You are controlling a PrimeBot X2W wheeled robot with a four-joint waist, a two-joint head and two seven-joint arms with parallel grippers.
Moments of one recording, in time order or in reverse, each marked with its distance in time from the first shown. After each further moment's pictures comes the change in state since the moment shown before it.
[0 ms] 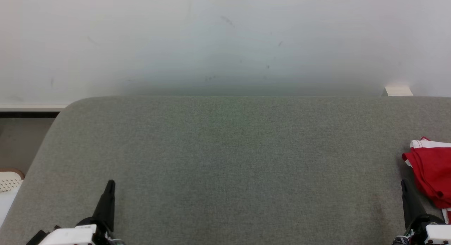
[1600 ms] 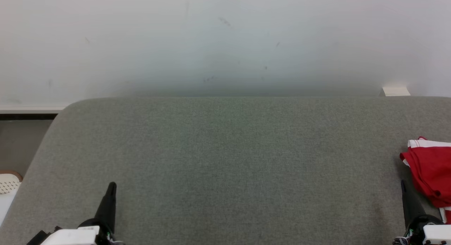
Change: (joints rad) left arm 0.007 -0.001 -0.006 0.002 0.058 0.003 -0.016; right arm 0.002 -0.006 0.010 0.001 -0.051 0.000 -0.015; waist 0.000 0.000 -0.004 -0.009
